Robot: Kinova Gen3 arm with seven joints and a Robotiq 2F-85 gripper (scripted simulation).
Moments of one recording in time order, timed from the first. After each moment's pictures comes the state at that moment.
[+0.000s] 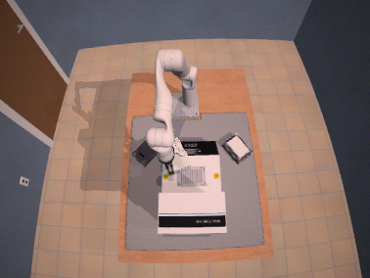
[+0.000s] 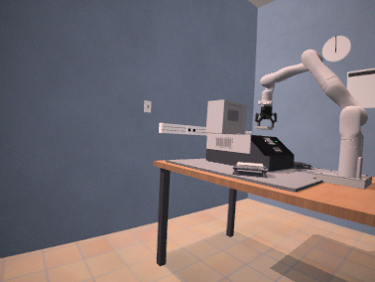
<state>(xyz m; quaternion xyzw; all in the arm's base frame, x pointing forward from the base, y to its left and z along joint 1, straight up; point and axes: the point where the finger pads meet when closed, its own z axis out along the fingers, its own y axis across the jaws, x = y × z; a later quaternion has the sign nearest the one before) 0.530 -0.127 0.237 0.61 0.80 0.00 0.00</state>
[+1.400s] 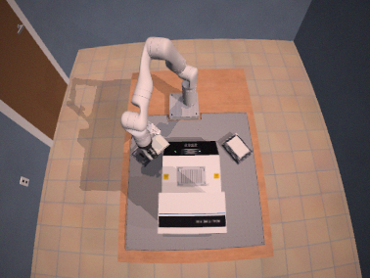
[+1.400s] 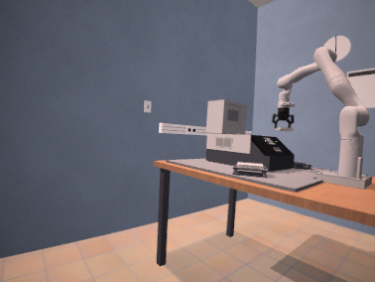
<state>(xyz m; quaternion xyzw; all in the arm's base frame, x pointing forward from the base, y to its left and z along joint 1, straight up) 0.455 -0.228 0.237 0.42 0.91 0.00 0.00</state>
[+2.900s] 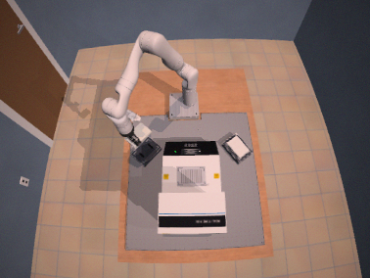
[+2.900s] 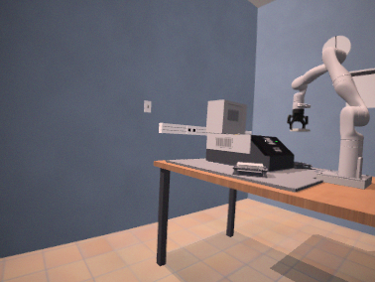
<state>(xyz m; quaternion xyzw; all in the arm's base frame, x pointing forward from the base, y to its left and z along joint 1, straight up) 0.389 -0.318 0.237 0.37 0.93 0.00 0.00</state>
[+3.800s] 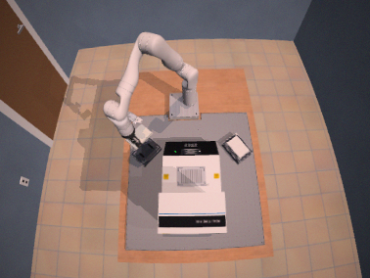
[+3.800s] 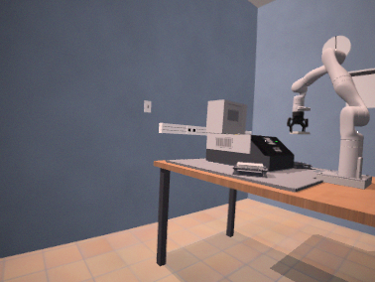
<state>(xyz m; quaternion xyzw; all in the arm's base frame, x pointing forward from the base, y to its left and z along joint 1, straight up) 0.388 -0.318 0.218 0.37 0.93 0.00 0.00</state>
